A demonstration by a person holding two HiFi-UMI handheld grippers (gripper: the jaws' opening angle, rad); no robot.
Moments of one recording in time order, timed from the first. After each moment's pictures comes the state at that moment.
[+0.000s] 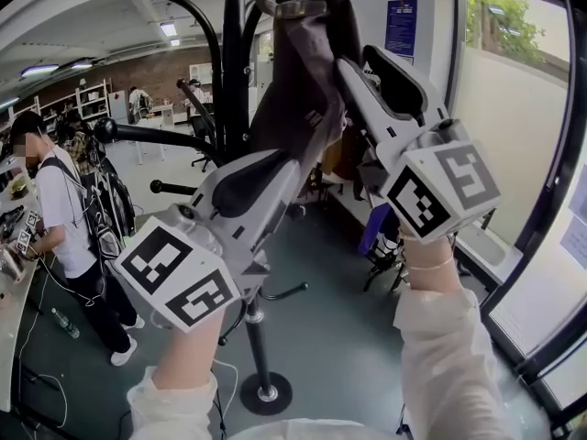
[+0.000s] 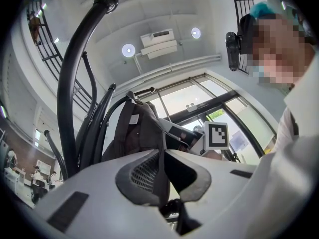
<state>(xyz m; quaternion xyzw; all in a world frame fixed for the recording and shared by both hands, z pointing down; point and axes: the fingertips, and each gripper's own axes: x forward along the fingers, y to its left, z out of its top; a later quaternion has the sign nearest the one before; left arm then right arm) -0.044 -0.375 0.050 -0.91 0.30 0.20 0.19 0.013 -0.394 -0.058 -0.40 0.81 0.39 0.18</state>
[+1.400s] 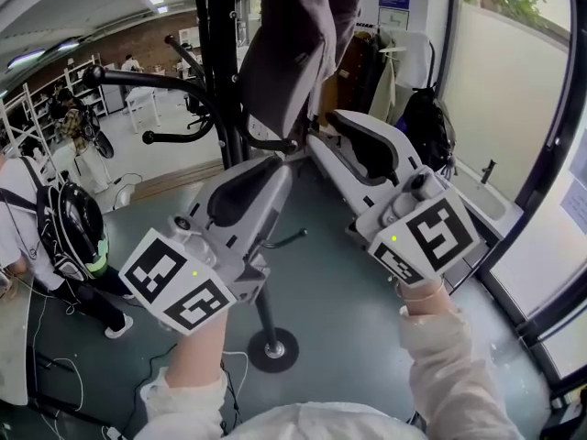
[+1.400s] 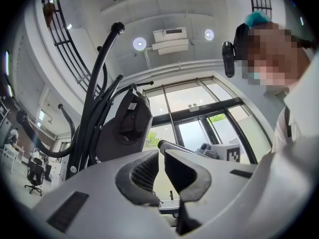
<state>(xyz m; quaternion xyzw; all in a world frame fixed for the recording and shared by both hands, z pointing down) -0.041 -0.338 0.121 -0.93 0.29 0.20 0.12 -0.005 -0.355 0.091 -0.35 0.87 0.34 0.09</state>
